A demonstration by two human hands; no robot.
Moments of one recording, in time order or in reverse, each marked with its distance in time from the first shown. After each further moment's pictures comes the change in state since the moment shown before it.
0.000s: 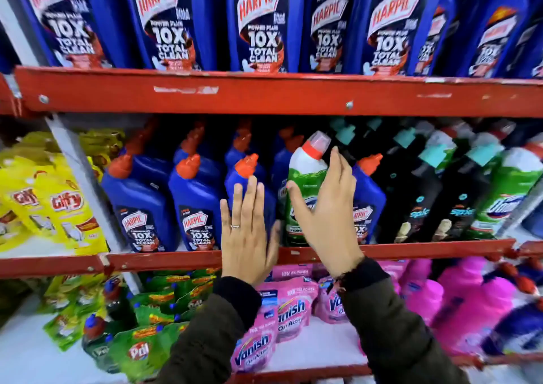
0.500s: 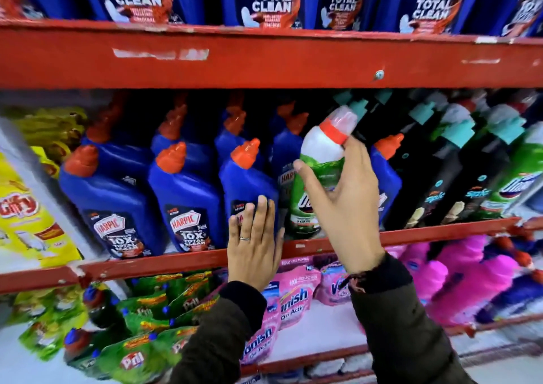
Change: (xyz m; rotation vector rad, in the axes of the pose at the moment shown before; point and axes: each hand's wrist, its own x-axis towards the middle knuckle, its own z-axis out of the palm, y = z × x) left_hand -0.035 -0.011 0.057 0.119 0.081 0.121; right_hand 0.012 -0.002 0.005 0.087 0.113 0.019
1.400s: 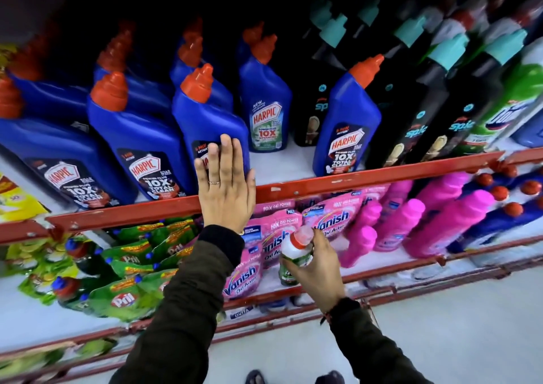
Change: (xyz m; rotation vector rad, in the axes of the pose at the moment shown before) left_hand -0.003 0.003 0.003 0.046 -0.068 -0.066; right_hand -0.206 0.159 0.014 -0.045 -0.460 0.489
